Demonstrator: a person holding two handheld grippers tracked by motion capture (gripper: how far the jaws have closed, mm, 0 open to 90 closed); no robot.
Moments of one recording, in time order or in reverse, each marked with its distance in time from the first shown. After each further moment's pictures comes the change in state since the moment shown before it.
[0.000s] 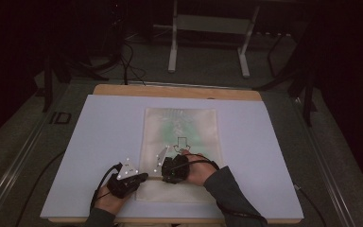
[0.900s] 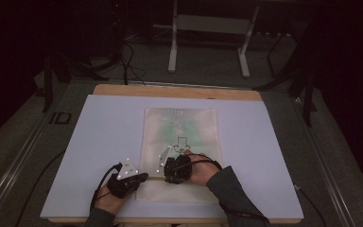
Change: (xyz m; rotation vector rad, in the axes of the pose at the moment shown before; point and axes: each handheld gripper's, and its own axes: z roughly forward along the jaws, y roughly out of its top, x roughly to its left) left arm 0.000 0.000 0.000 -0.001 0.000 0.000; right arm 0.000 -0.006 -0.004 0.014 0.003 -0.006
